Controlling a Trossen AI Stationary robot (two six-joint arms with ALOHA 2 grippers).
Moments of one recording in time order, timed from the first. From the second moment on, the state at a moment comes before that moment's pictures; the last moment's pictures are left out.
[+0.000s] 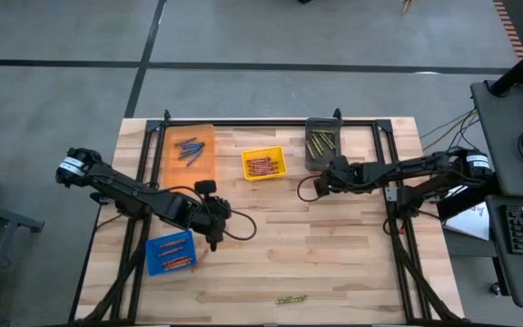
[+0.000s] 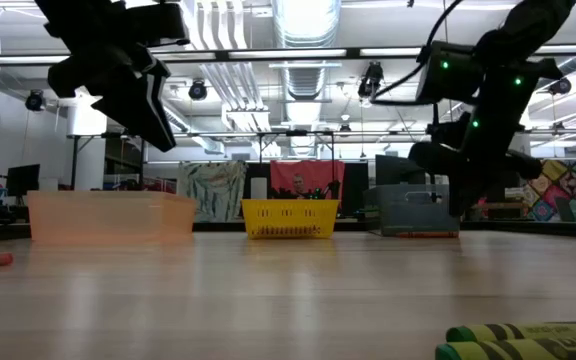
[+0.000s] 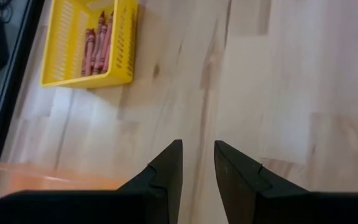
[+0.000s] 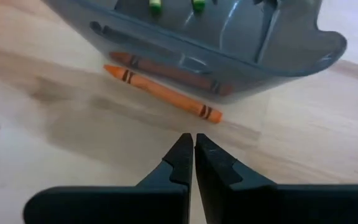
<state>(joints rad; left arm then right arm) -0.35 1.43 0.93 -0.68 -0.56 -0.32 -0.15 1.35 0.62 -0.53 0.43 1.01</state>
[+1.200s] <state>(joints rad) -0.35 1.42 0.93 -0.72 -0.62 -0.32 -0.18 1.46 0.49 -0.22 0.51 1.01</state>
